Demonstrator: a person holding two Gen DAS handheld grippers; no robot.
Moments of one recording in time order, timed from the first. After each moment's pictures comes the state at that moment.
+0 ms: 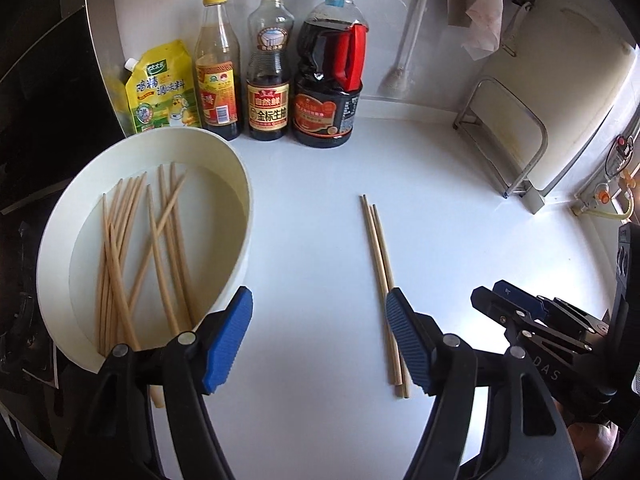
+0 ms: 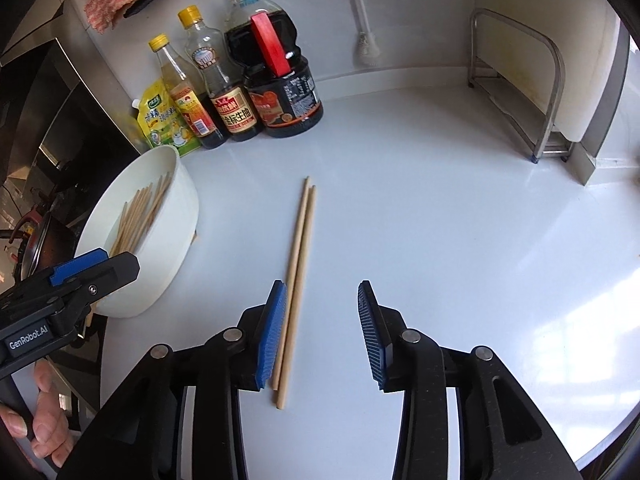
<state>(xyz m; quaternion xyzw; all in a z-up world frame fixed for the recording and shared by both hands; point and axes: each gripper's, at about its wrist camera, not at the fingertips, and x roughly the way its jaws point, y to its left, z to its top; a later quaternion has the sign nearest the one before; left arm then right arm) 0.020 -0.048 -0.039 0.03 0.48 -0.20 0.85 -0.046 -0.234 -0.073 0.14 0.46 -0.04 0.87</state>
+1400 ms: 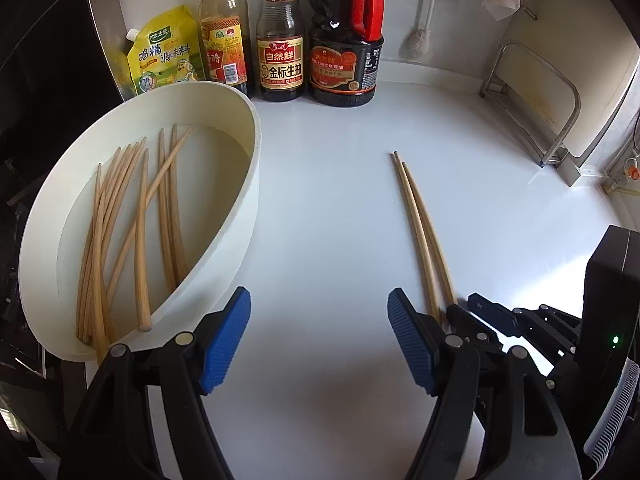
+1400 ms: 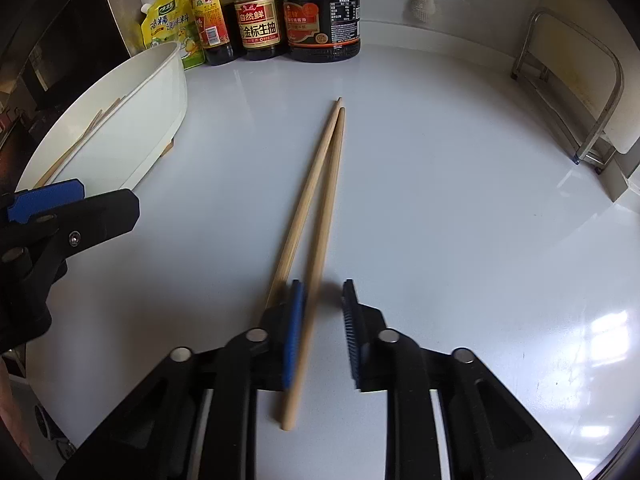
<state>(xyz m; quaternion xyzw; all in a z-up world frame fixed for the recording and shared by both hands) 0.019 -0.052 -0.099 0.06 0.49 -0.17 0.86 -0.024 -0.178 -0.151 0.03 0.51 -0.03 0.86</state>
